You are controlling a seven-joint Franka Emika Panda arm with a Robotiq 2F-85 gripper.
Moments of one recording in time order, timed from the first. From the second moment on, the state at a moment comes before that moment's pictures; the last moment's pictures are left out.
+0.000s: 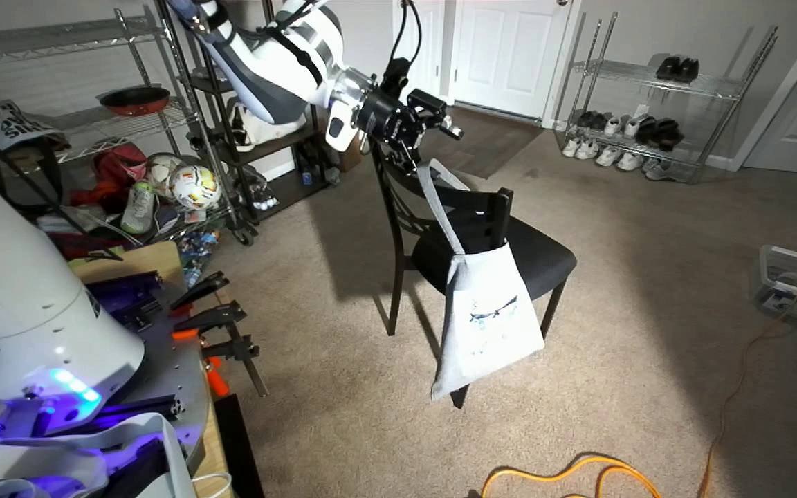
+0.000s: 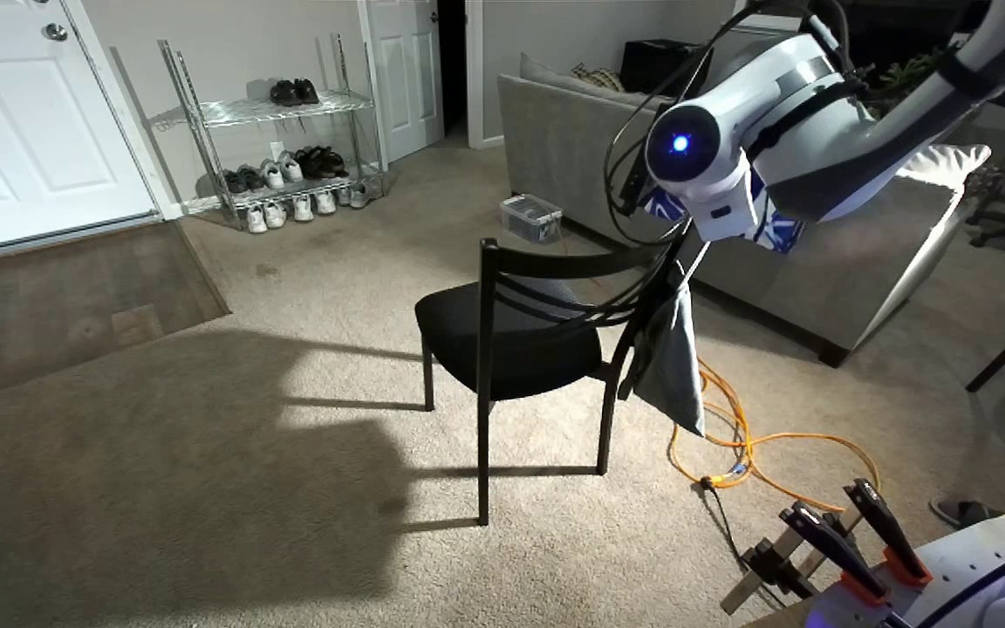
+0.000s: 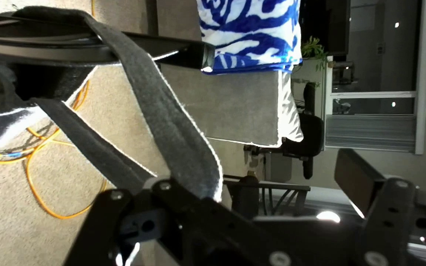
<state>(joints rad) 0.14 0.18 0.09 -2.31 -1.65 2.12 -2.13</state>
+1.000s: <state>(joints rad) 0.05 0.19 0.09 -2.23 -1.11 2.42 -2.61</state>
